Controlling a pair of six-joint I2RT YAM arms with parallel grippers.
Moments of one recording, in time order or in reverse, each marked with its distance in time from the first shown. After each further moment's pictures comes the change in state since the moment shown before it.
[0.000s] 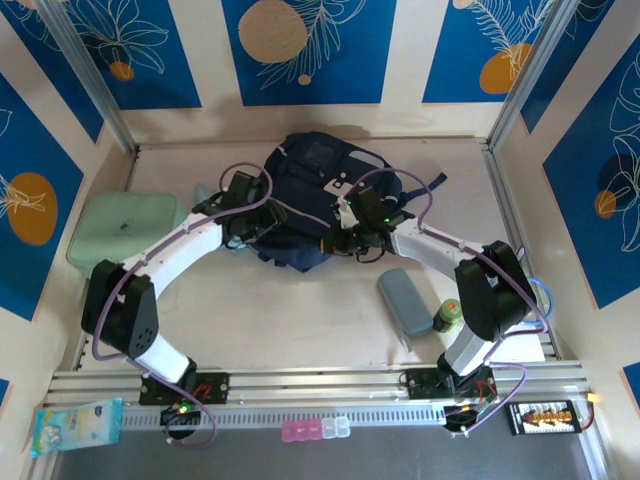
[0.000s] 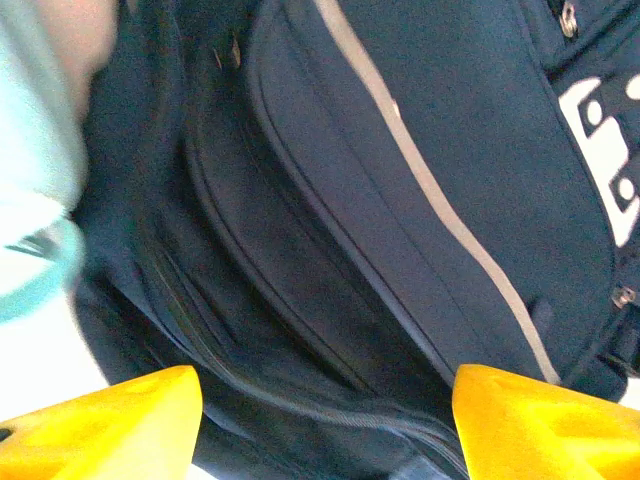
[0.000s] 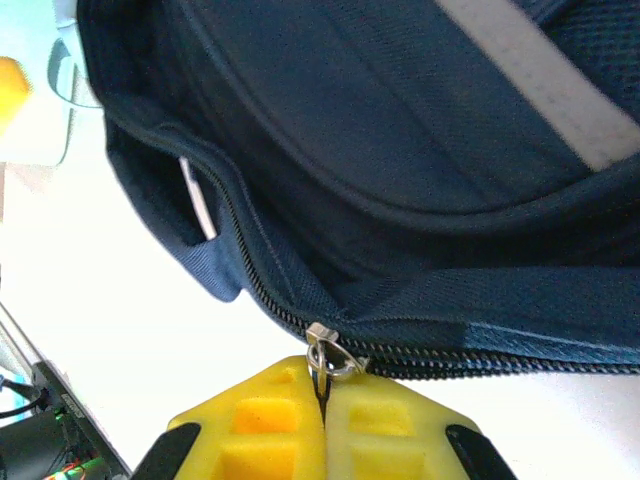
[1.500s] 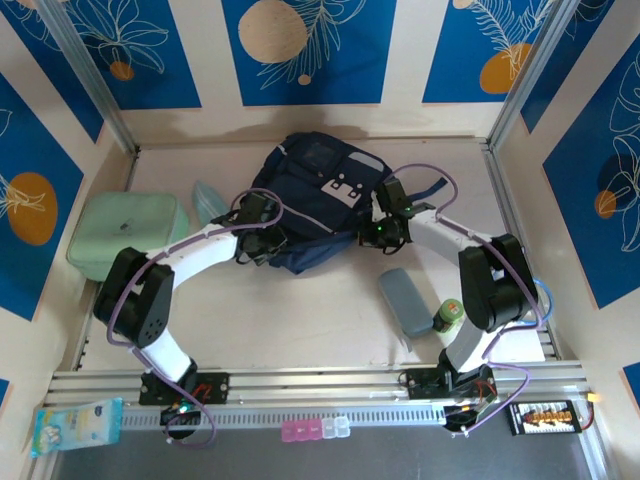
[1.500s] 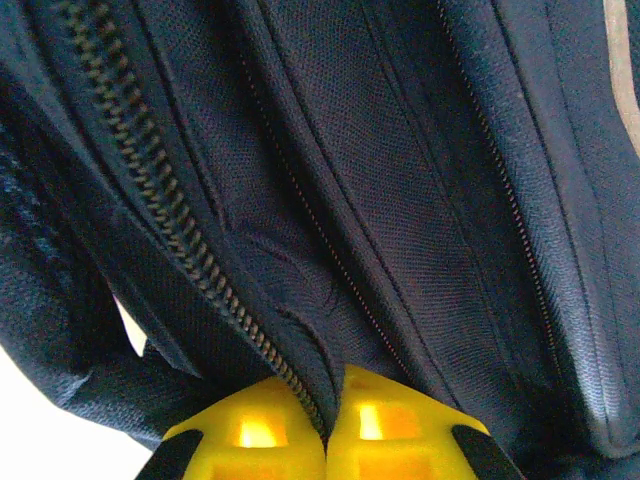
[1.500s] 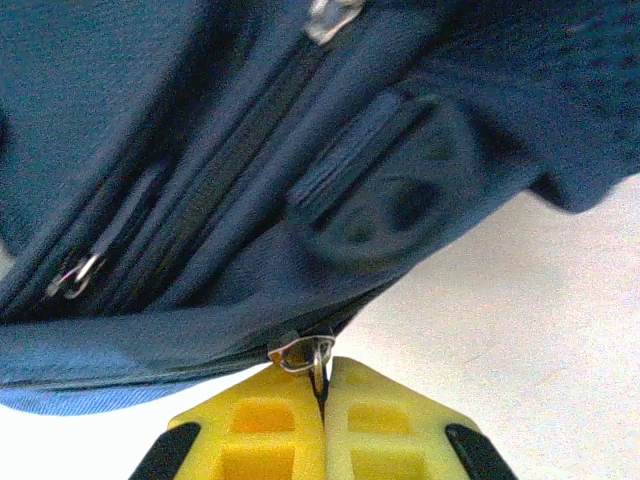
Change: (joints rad) left arm -0.036 0.076 -0.114 0.085 0.015 -0.144; right arm -0.224 0.041 -0.003 -0.113 0.231 -0.128
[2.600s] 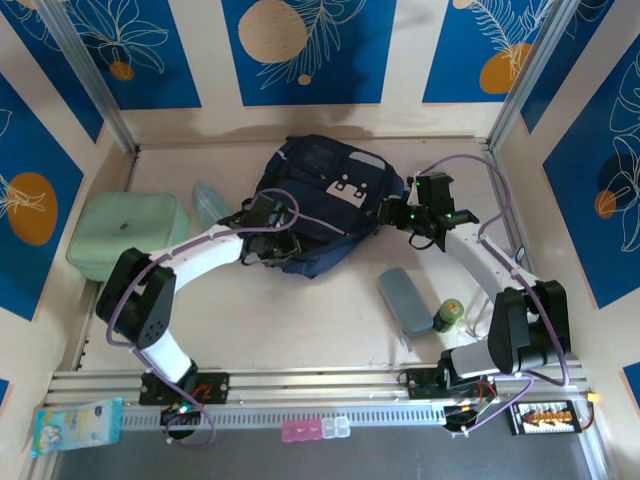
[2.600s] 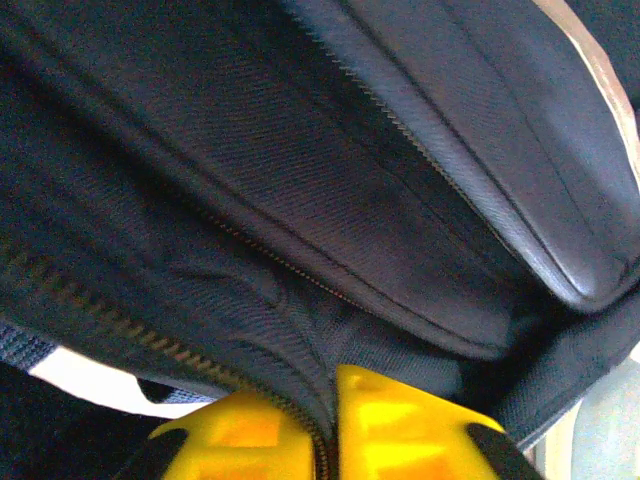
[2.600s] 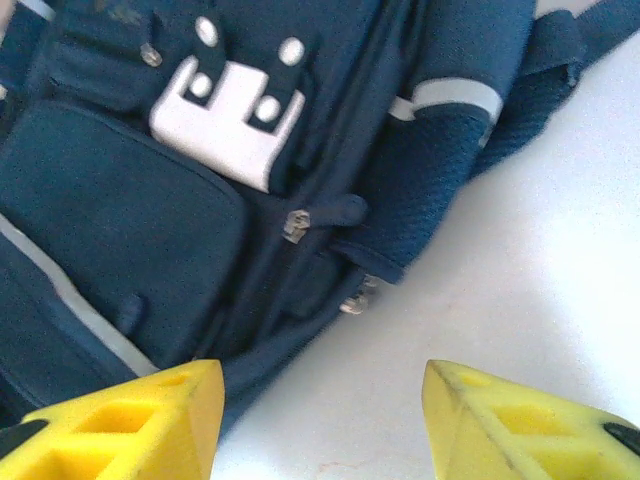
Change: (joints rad) left arm -0.084 0.000 0.031 -0.010 0.148 0.217; right arm -0.144 -0.294 -0.103 0.106 0.026 0.056
